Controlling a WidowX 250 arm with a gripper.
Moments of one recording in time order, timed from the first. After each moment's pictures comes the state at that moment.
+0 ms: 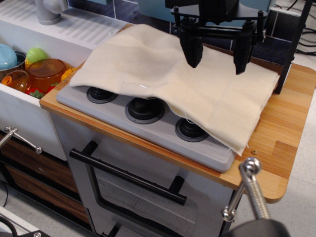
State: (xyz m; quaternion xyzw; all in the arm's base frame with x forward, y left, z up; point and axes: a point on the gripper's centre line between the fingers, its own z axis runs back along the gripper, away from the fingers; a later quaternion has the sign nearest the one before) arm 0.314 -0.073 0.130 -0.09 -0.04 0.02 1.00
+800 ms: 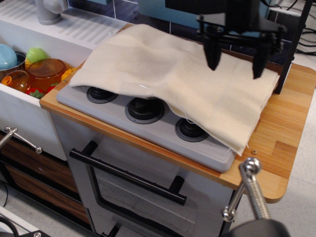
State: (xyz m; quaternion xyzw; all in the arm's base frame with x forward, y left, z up) arm 0.355 -0.095 0.100 -0.04 -0.06 0.01 1.00
